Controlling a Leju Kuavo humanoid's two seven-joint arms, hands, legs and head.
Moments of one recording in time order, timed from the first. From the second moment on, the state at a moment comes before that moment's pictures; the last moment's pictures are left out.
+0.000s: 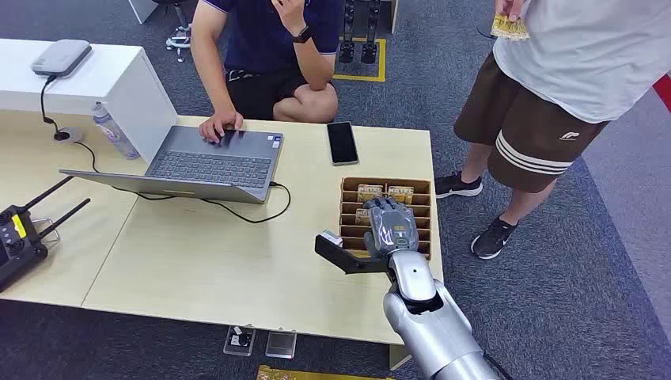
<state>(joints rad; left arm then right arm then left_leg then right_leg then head) -0.09 -0.07 1.13 -0.21 -1.33 0.03 0.05 -0.50 0.21 0.50 -0.80 1.26 -0.20 0.24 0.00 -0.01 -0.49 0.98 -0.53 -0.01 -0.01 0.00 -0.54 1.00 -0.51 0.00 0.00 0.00</state>
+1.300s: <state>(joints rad) -0.09 -0.06 1.13 -0.21 -1.33 -0.06 -0.01 -0.51 0.21 0.49 -0.79 1.27 -0.21 0.24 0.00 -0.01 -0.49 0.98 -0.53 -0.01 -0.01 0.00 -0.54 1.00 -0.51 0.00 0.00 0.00</state>
